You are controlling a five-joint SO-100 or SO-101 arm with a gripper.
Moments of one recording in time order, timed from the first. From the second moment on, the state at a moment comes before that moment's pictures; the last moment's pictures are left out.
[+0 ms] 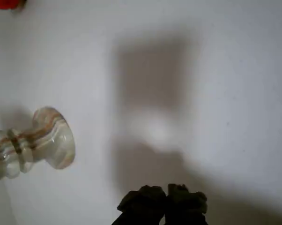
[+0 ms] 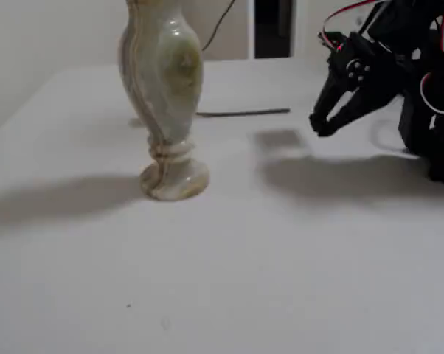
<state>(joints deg) 1.6 189.6 172.5 70.6 -8.3</state>
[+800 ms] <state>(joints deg) -0.4 189.6 172.5 70.6 -10.5</state>
